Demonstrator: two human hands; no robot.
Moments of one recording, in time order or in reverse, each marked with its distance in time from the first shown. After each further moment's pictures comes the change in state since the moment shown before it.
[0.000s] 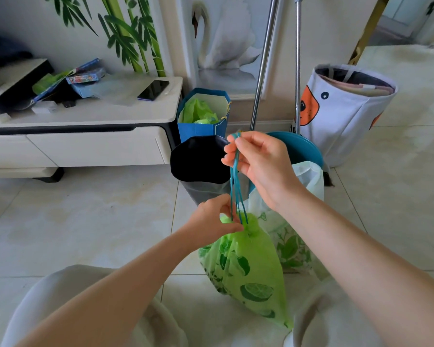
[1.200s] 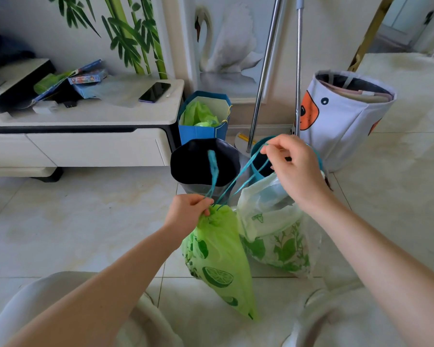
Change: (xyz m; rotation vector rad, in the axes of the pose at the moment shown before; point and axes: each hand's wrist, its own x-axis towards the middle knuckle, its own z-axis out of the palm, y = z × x) left_hand 0.005 -0.024 -0.023 -0.356 0.319 -0.325; right_hand 0.005 -0.004 -0.047 -0.762 0.154 -0.322
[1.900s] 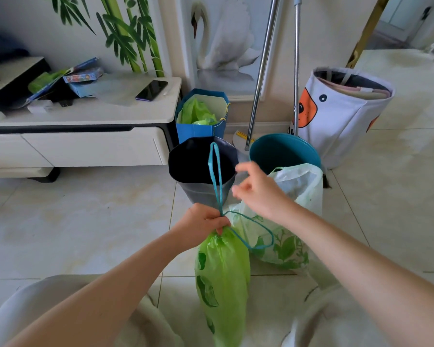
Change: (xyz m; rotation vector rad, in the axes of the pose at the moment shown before) left_hand -0.019 0.008 0.010 0.256 -0.310 0.082; right_hand -0.021 0.022 0.039 -0.148 -0.507 0.192
